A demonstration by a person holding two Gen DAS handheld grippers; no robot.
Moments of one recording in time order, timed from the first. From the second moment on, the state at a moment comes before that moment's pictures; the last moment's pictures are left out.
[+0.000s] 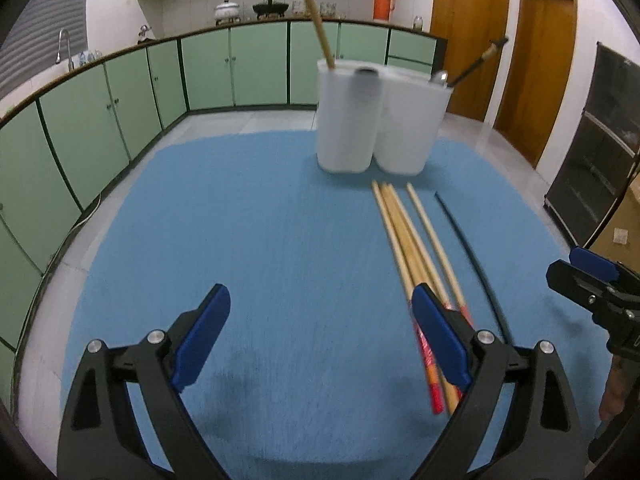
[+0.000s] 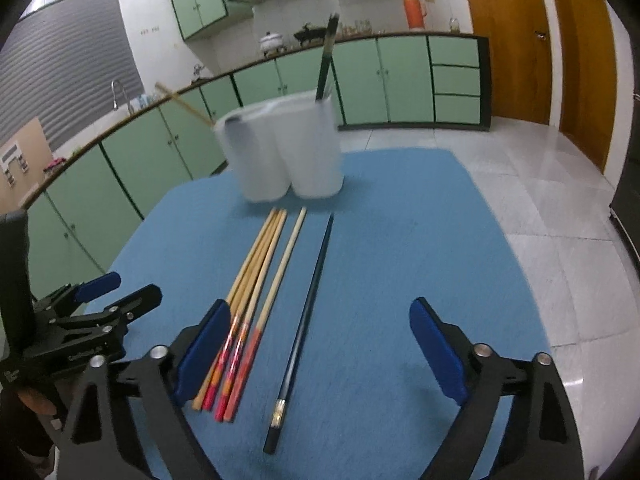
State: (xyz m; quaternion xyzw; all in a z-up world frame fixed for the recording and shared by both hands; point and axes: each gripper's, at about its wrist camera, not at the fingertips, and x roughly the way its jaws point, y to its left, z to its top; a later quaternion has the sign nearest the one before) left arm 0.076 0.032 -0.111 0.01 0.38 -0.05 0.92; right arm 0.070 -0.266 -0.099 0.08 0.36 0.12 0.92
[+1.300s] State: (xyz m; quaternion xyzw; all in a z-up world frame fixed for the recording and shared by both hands) left arm 0.092 -0.003 -0.141 0.02 0.44 -0.08 0.89; right arm 0.085 -0.279 -0.140 0.07 0.43 0.09 0.90
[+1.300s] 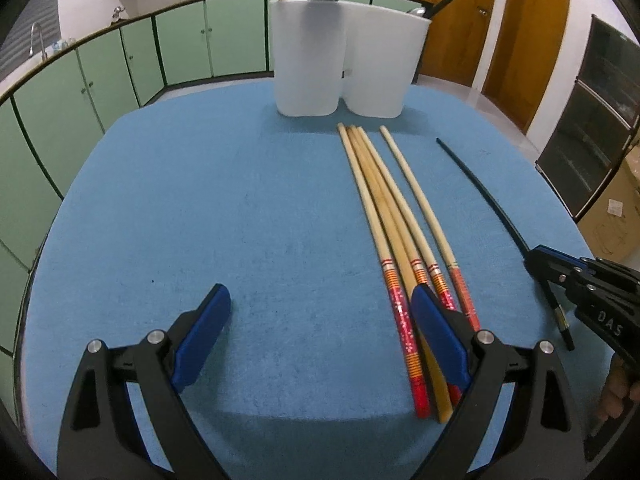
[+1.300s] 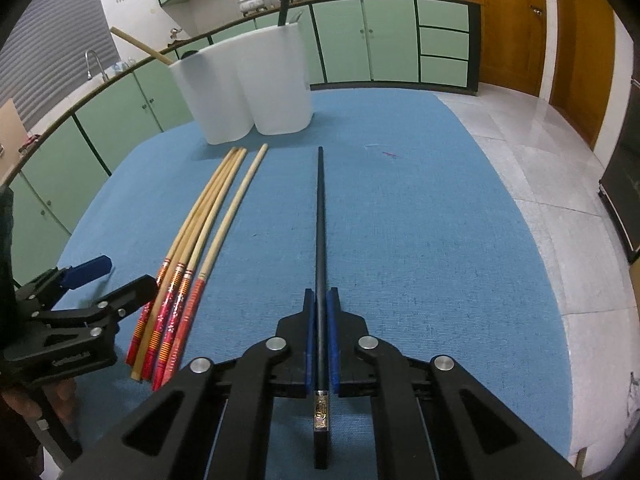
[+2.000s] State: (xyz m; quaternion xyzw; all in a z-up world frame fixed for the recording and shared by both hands) left arm 0.098 -0.003 -0.141 0.02 0.44 -0.07 0.90; right arm 0.085 -0.279 -0.141 0.07 0.43 0.09 0.90
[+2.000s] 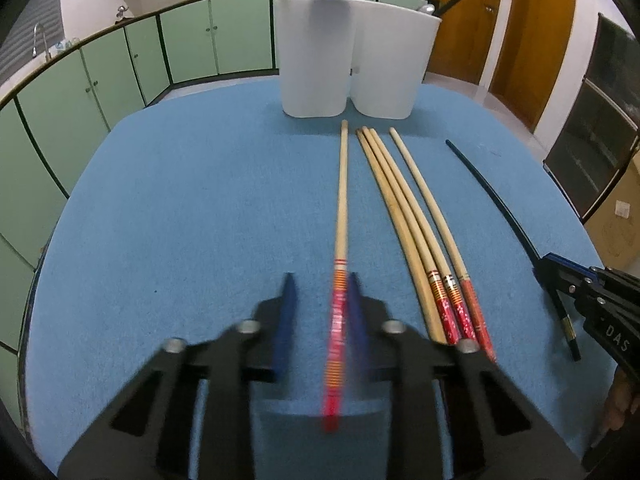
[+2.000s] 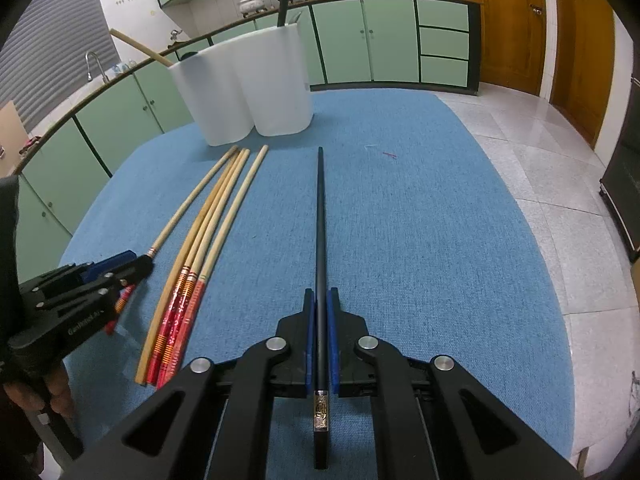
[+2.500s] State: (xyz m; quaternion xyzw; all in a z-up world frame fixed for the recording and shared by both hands) left arm 0.098 0.021 -0.140 0.00 0.44 -0.03 0.90; right arm 0.098 -0.273 -0.140 0.07 0.43 0.09 0.90
